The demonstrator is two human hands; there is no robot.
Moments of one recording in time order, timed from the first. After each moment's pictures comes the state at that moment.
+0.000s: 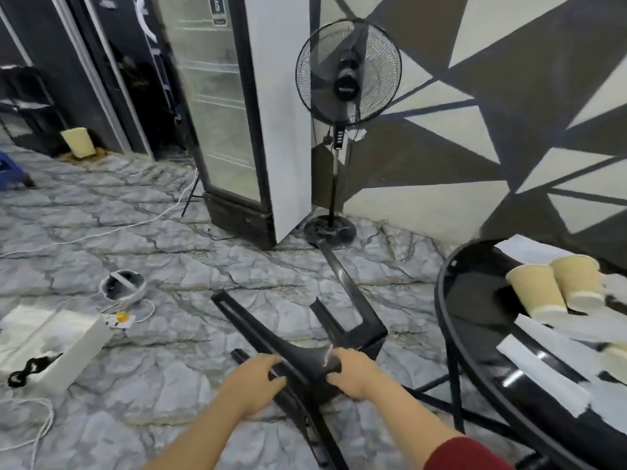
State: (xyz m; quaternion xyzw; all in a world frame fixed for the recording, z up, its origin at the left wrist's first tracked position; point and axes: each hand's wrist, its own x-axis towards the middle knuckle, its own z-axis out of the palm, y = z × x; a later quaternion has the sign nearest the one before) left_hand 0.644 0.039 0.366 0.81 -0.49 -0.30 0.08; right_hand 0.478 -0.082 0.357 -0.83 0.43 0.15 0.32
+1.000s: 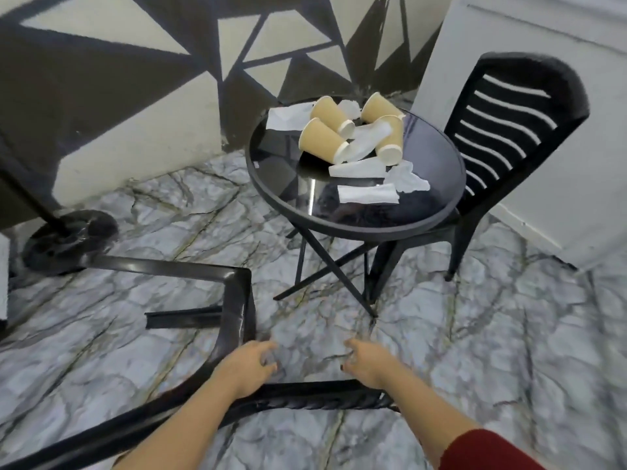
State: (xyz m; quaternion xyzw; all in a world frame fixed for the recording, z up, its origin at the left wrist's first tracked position) left_hand 0.645 -0.118 0.240 0.42 -0.81 -0.36 -0.19; right_hand 0.433 0.009 0.249 -0.43 0.79 0.03 0.43
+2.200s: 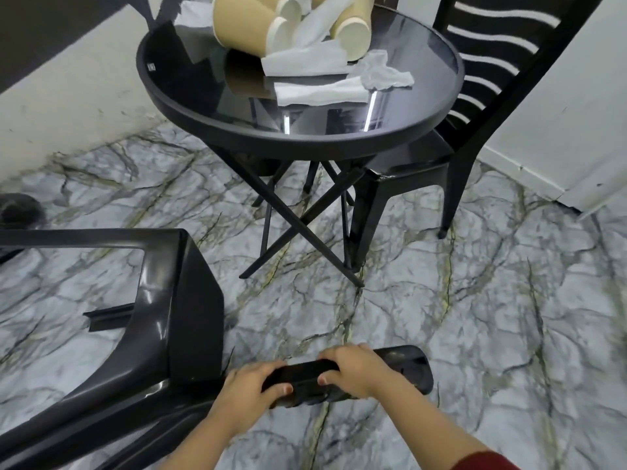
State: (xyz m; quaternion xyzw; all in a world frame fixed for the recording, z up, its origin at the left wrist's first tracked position) left_hand 0.579 -0.061 0.039 0.36 -0.84 -0.38 -0.16; right_hand 0.383 0.044 0.068 -0.54 0.73 0.01 0.42
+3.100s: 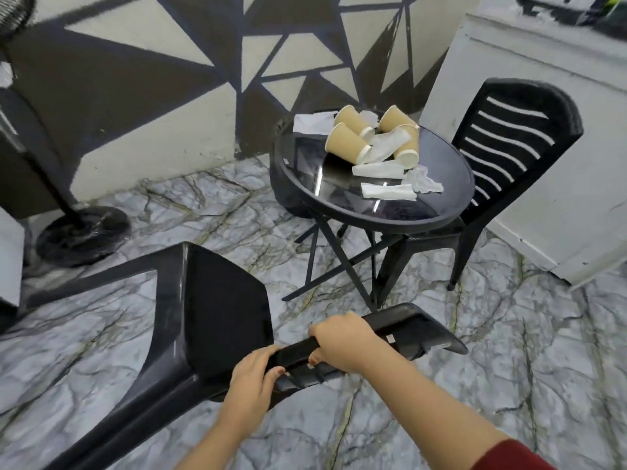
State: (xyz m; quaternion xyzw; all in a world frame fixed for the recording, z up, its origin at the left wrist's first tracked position) left_hand 0.732 -0.049 0.233 0.42 -0.80 -0.40 0.14; right_hand 0.557 -0.019 0.342 -0.67 0.70 0.17 0.18
